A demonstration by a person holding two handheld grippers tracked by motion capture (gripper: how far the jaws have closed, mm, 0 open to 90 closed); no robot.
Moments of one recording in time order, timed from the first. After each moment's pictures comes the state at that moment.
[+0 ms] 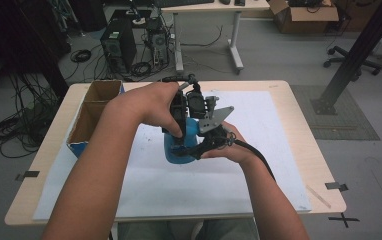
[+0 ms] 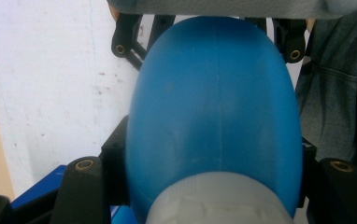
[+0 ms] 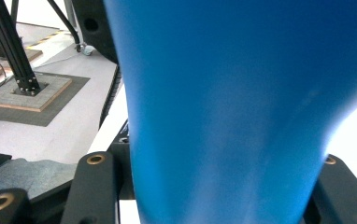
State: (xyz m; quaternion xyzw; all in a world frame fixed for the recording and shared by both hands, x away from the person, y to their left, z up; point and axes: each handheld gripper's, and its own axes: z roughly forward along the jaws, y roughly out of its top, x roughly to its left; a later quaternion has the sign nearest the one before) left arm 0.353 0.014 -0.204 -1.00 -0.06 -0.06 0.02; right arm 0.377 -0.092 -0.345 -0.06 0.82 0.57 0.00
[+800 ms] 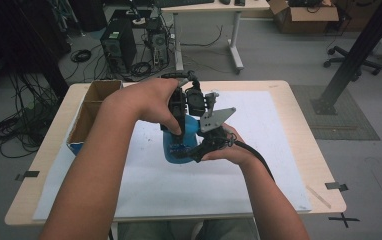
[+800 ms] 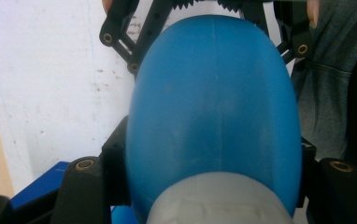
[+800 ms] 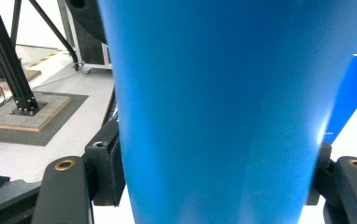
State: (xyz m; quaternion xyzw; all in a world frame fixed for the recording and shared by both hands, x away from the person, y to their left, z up) left arm 0.353 0.015 -0.195 -1.00 -0.06 -0.05 0.02; right arm 0.375 -0.092 -0.347 -0.04 0.80 0.60 0.00
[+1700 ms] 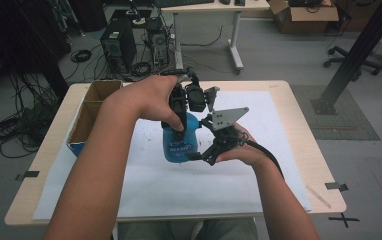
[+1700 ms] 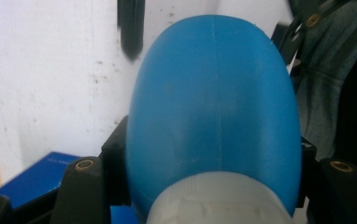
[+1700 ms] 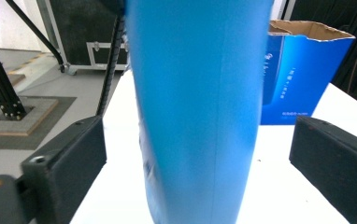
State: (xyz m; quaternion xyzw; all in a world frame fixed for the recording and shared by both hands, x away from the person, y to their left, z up) left arm 0.359 0.014 -0.189 -0.99 -0.11 -0.04 0.02; right arm 0.374 -0.124 -0.344 0.00 0.80 0.60 0.01
